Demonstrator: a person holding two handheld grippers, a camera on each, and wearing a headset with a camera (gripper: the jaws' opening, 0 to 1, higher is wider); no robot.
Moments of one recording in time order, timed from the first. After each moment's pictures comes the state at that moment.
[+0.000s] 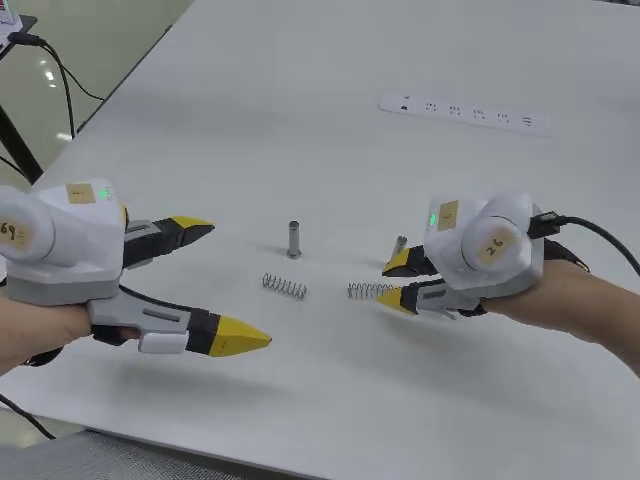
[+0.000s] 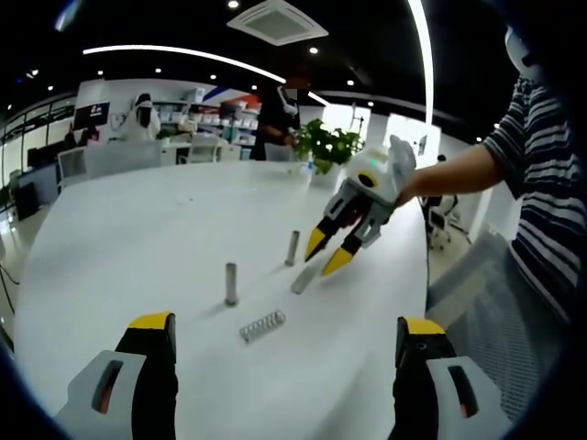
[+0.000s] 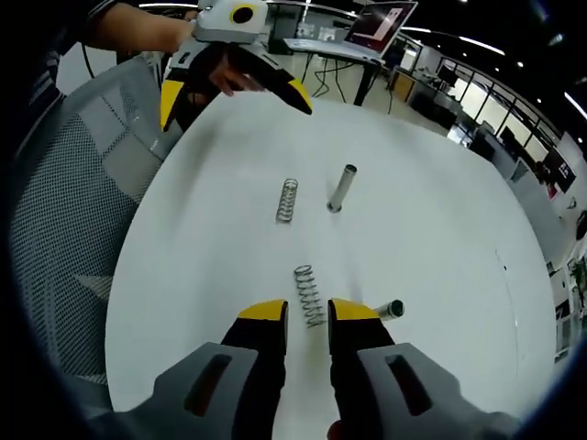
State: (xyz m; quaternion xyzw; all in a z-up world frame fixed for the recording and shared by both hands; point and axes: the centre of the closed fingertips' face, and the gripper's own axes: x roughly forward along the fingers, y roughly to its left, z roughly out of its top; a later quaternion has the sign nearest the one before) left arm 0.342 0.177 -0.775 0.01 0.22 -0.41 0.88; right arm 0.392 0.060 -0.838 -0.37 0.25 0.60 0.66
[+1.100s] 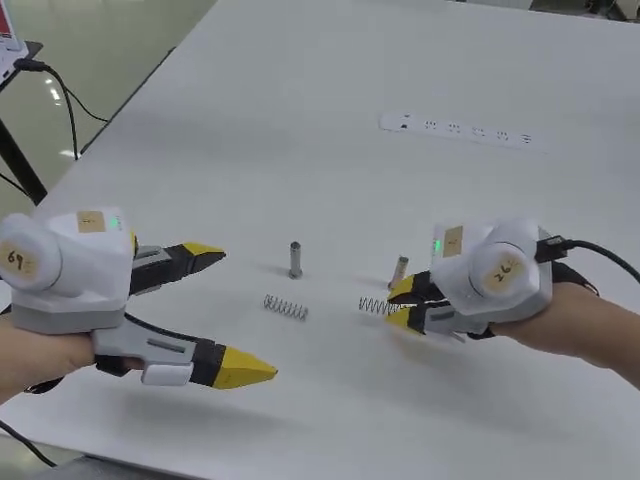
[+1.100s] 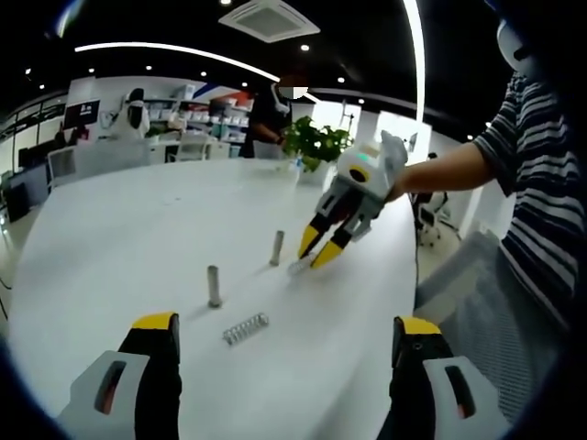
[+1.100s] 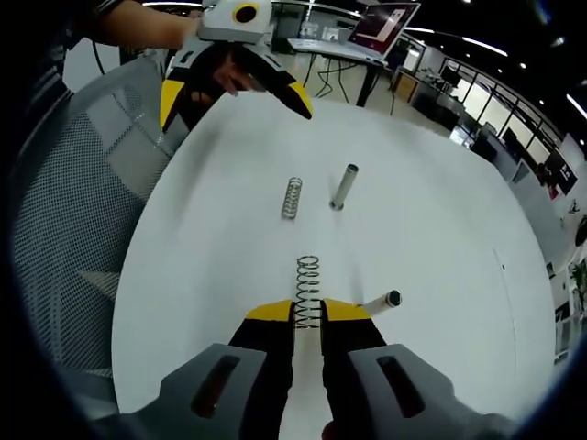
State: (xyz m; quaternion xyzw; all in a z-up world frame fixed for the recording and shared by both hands) left arm 0.333 0.163 -0.772 0.01 0.23 -0.44 0.87; right arm 0.382 0.046 -0.824 -0.37 0.25 0.61 0.66
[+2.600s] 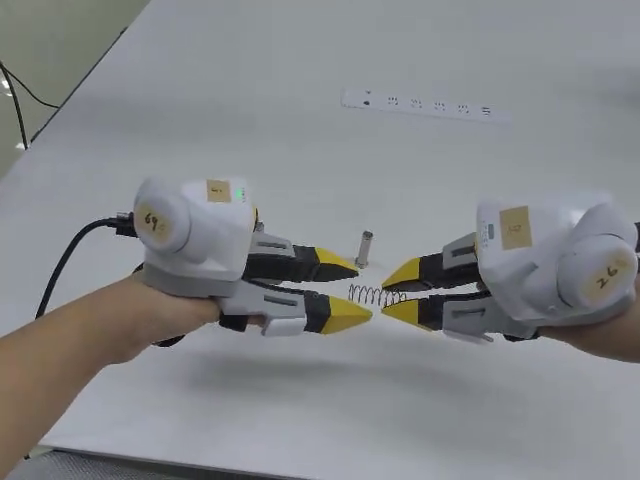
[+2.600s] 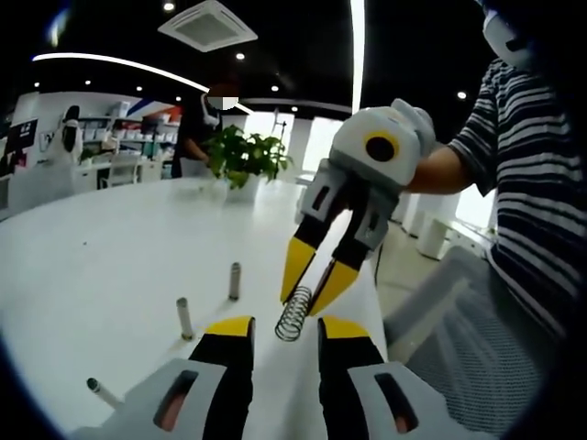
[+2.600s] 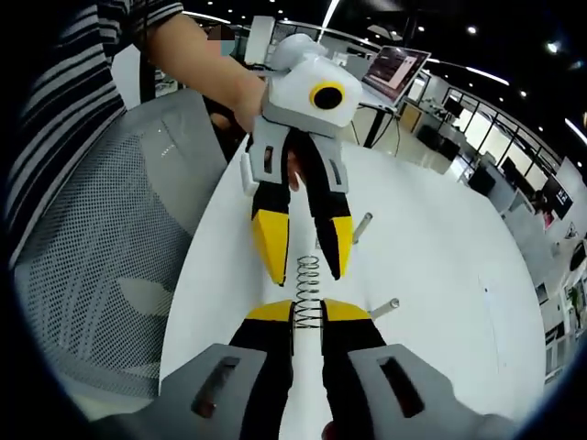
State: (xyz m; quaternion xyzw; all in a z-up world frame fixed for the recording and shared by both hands) left arm 0.345 0.030 -0.754 0.01 0.18 -0.58 0.80; right arm 0.336 0.028 -0.765 -0.36 0.19 0.64 0.66
